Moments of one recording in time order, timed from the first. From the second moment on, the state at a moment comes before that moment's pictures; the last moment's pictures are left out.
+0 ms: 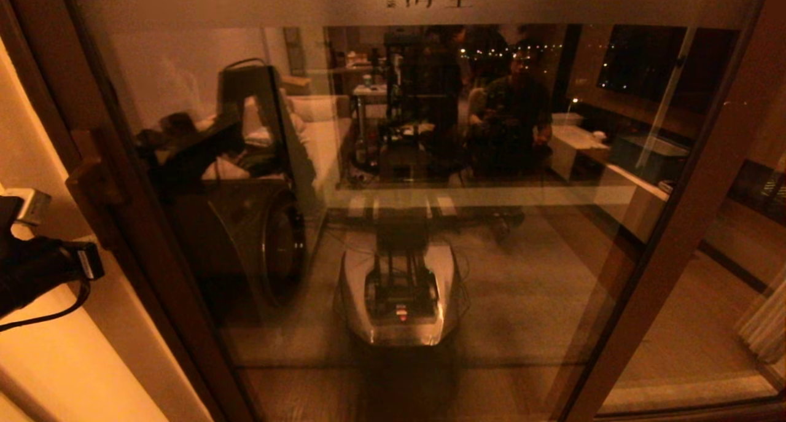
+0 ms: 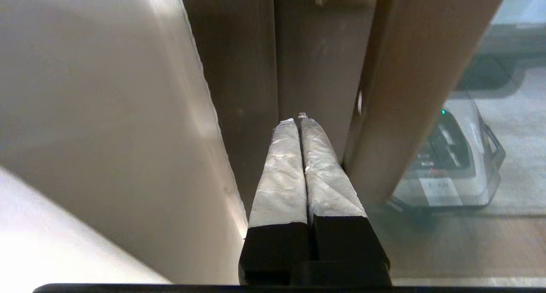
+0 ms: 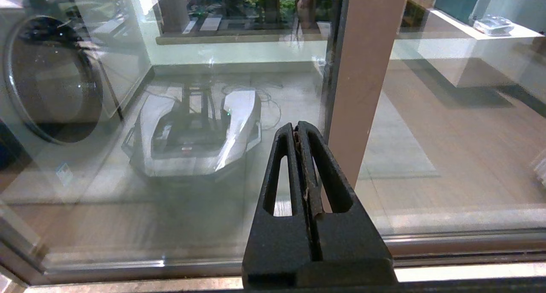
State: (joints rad) left arm 0.49 1.81 -0.66 -0.97 -0.50 0.14; right arm 0.00 0.00 0.00 0.00 0.01 -0.03
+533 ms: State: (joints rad) left arm 0.45 1.76 -0.65 -0.97 -0.50 0.13; right arm 0.00 0.00 0.00 0.00 0.01 -0.03
